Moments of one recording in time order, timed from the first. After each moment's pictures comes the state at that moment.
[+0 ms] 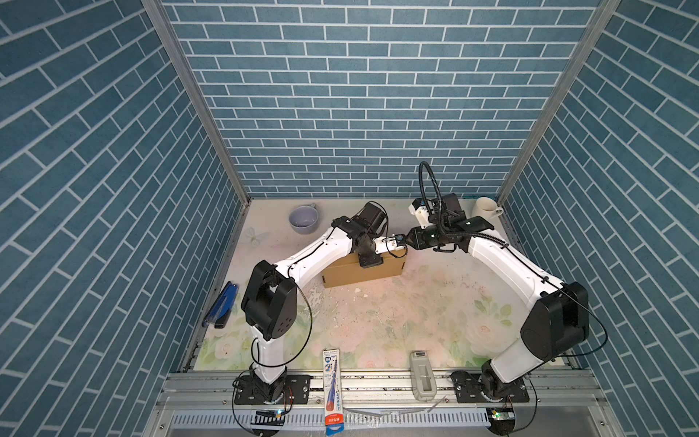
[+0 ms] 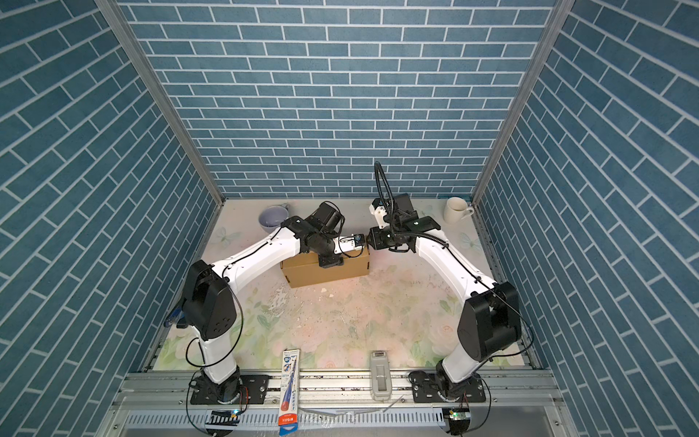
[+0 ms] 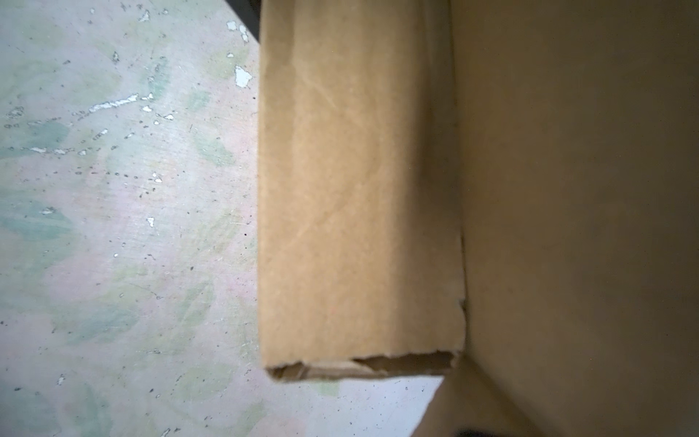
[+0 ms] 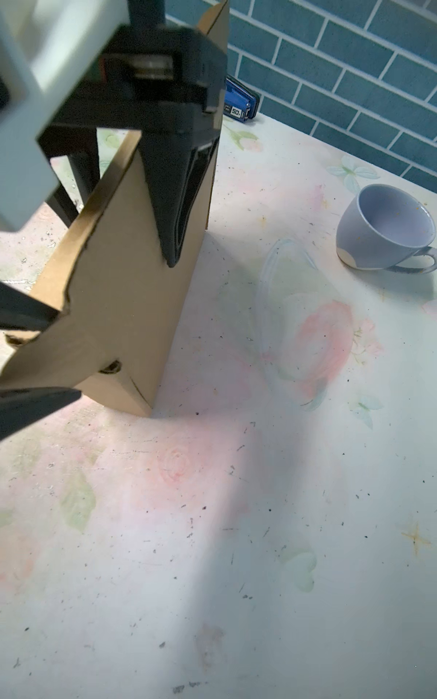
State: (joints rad) left arm -0.67 1.89 1.65 -0.86 0.11 0.75; right arm 0.48 1.61 1.42 -0.69 -0.33 0.14
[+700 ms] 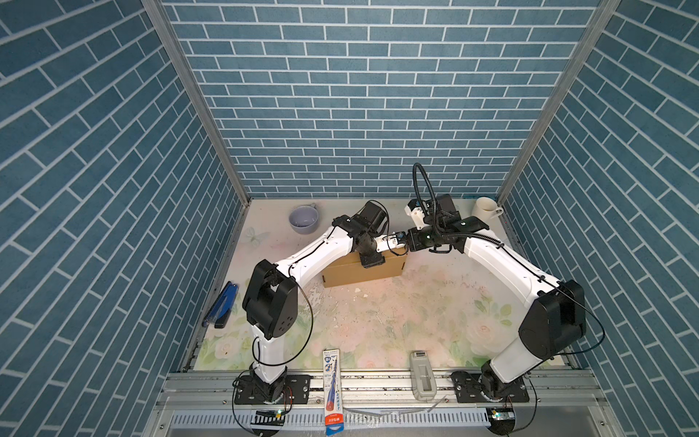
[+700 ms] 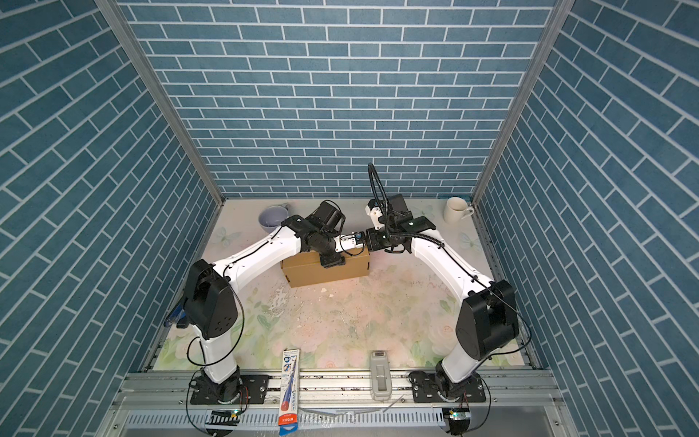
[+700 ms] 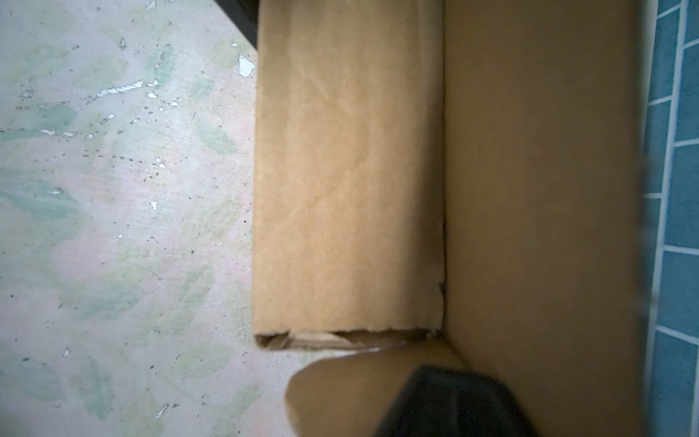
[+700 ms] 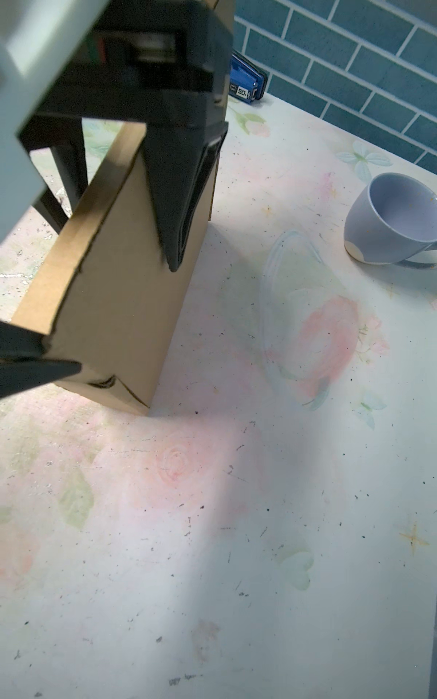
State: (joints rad) left arm -0.67 1.89 1.67 -0.86 0.12 0.70; right arm 0.51 1.62 1.43 -0.69 -0.27 0.13
